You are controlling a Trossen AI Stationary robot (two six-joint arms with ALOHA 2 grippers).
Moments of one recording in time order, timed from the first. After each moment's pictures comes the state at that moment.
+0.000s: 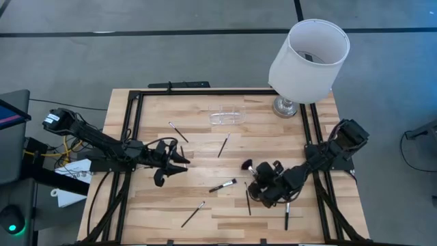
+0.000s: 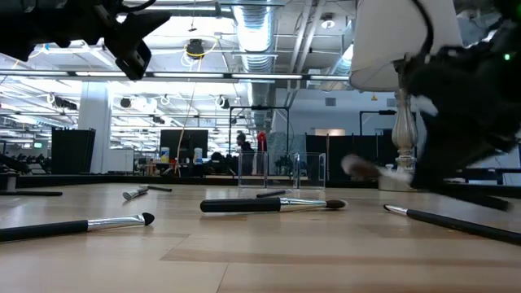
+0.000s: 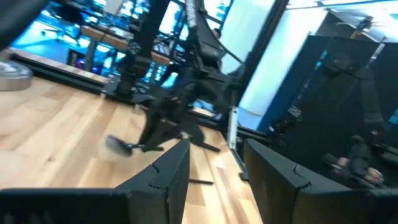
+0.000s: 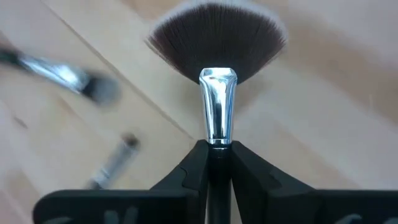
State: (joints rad) left arm -0.36 1.01 0.22 0.85 -0.15 -0.34; right arm 0.63 1.70 0.83 -0.47 0.65 1.36
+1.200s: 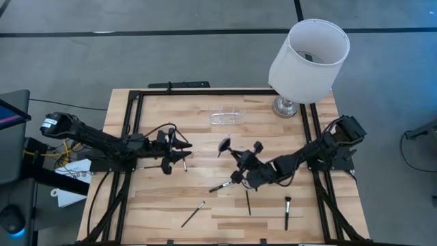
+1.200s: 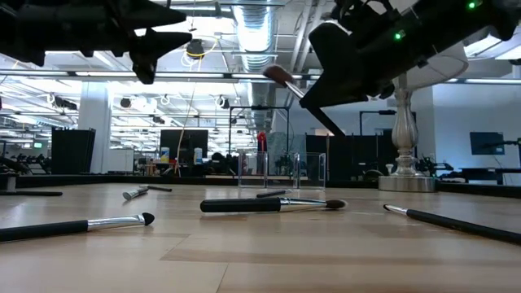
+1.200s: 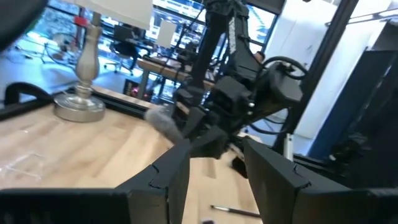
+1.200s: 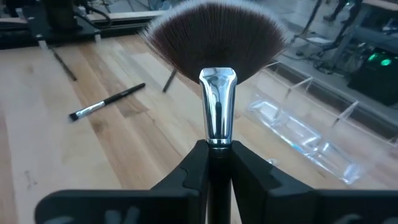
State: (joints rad) left arm -0.21 1.01 0.22 0.88 -0.21 -0.27; right arm 0.41 1.69 0.83 0.17 0.95 0.43
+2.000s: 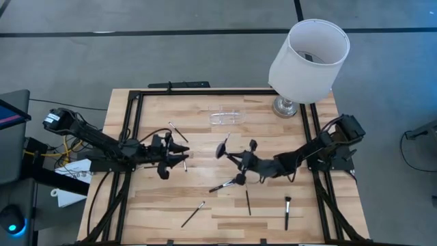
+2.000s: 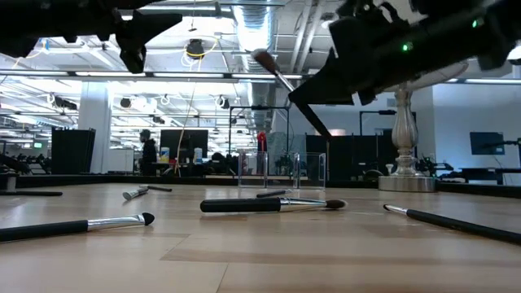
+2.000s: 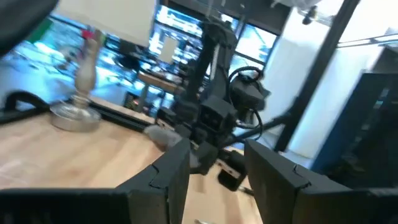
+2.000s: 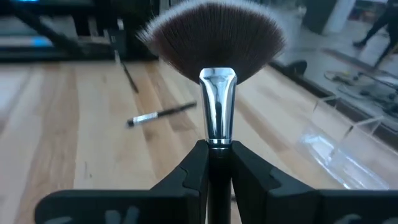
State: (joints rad) left arm -0.37 1.01 0.22 0.96 -0.41 -0.26; right arm 0.35 1.69 0.62 0.77 0.70 0.07
